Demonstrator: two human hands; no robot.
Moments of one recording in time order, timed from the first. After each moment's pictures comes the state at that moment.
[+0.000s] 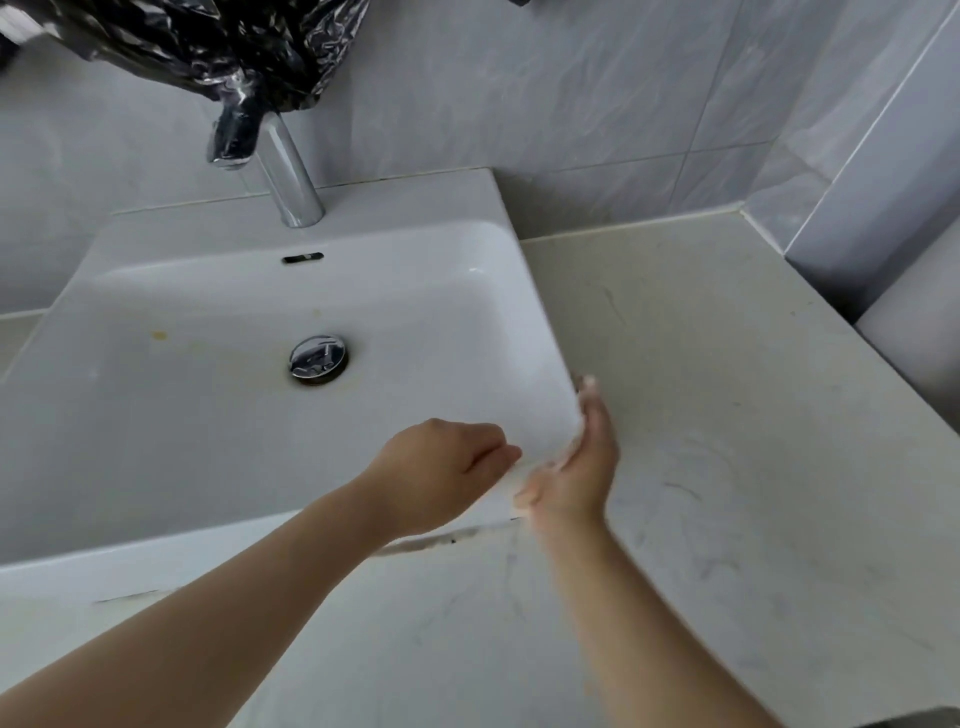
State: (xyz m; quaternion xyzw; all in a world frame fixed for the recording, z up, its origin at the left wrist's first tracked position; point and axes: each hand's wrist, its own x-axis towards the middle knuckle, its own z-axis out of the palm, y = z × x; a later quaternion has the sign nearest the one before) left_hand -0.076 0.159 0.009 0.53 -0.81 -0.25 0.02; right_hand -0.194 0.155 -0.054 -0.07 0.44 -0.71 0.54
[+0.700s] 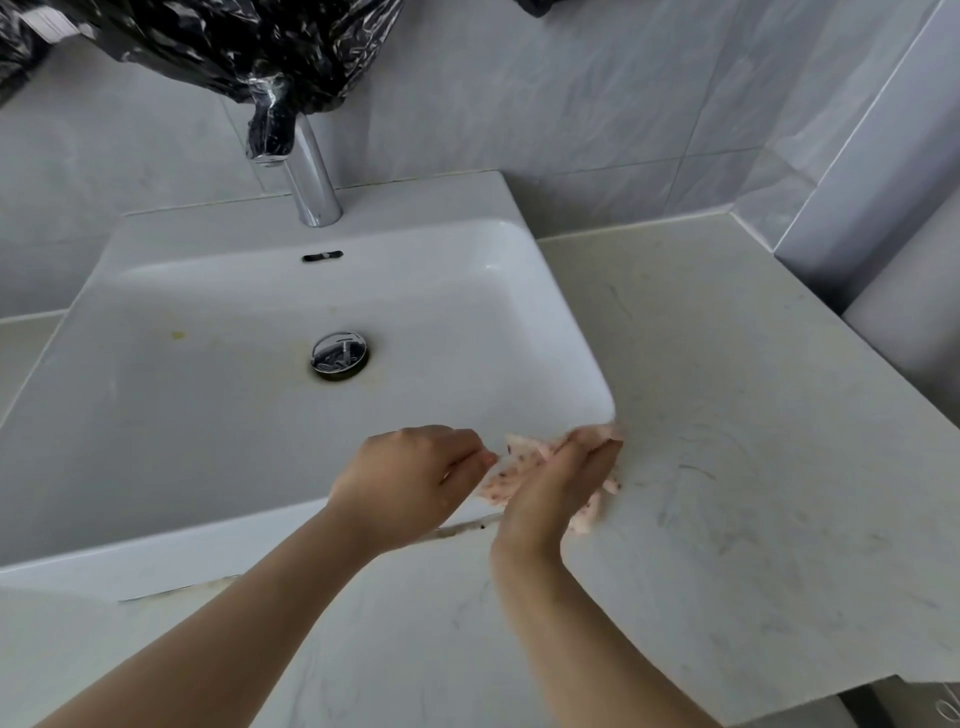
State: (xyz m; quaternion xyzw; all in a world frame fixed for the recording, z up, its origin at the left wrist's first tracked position) left_hand -0.024 0.175 -0.010 0.52 -0.84 -0.15 0.10; right_hand -0.137 0.180 -0.052 -0.09 0.53 -0.75 0.38
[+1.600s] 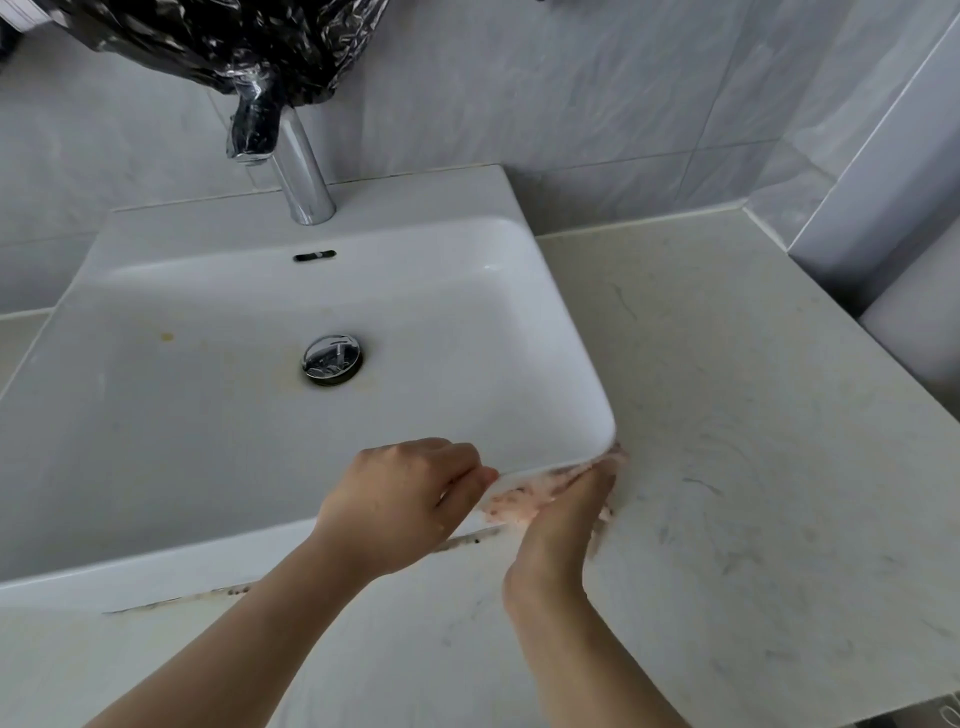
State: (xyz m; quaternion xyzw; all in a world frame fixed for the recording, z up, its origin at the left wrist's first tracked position) left_hand -0.028 0.174 -0.013 0.51 -0.84 -0.11 0.13; right_hand -0.149 0.186 -0.054 0.06 0.51 -0.66 0.56
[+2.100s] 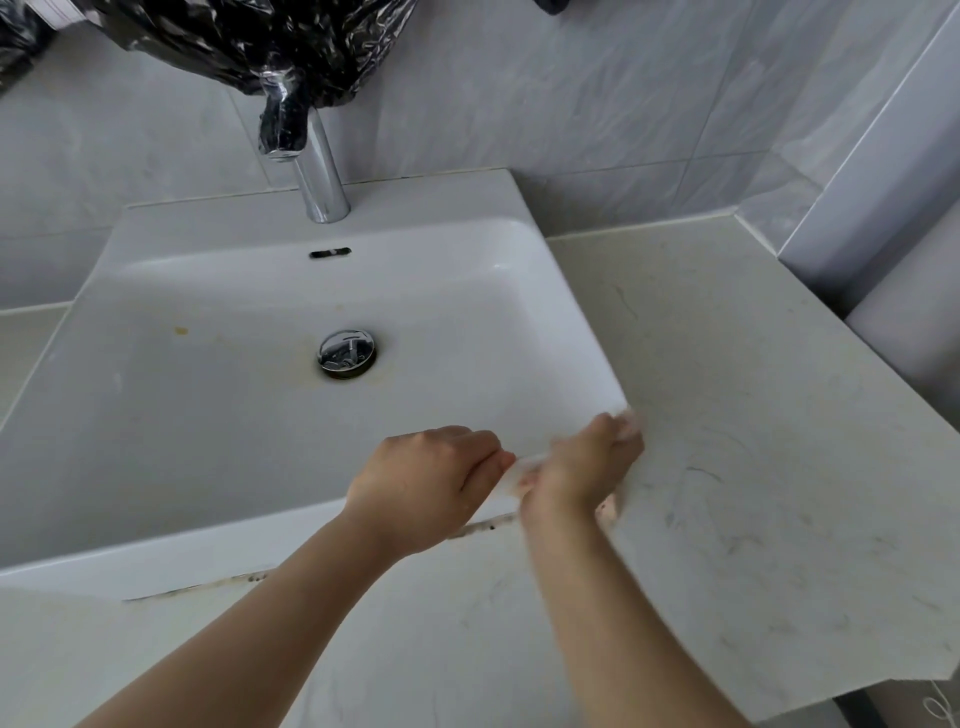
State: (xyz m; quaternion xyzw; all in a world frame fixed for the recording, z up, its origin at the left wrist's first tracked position) left_hand -0.022 0.175 -0.017 0.50 -0.85 -0.09 0.12; right_hand -0.140 0.167 -0.039 -0.02 0.63 -0.70 0.34
